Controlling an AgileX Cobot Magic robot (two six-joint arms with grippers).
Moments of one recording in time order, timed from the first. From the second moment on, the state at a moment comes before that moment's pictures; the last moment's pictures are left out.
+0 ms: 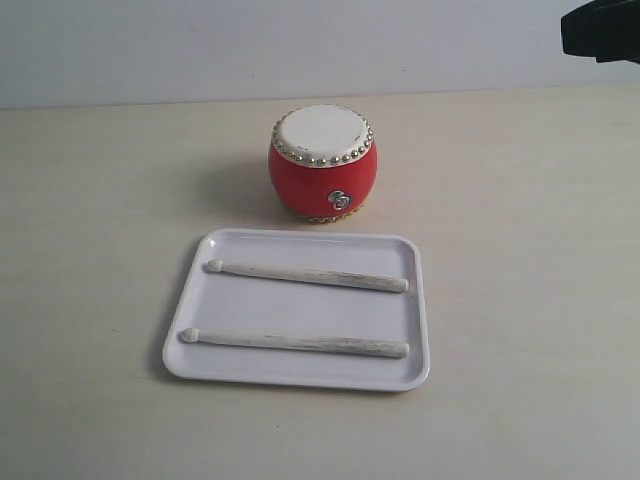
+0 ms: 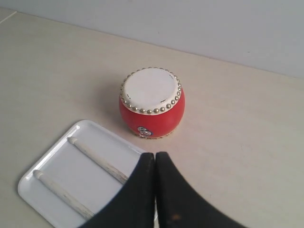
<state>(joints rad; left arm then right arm) -0.08 0.63 -0.68 -0.39 0.51 0.59 0.36 0.95 -0.92 0.31 0.65 -0.28</state>
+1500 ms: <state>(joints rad) -0.08 0.01 0.00 0.04 0.32 -0.10 0.36 0.95 -0.92 0.31 0.65 -0.28</state>
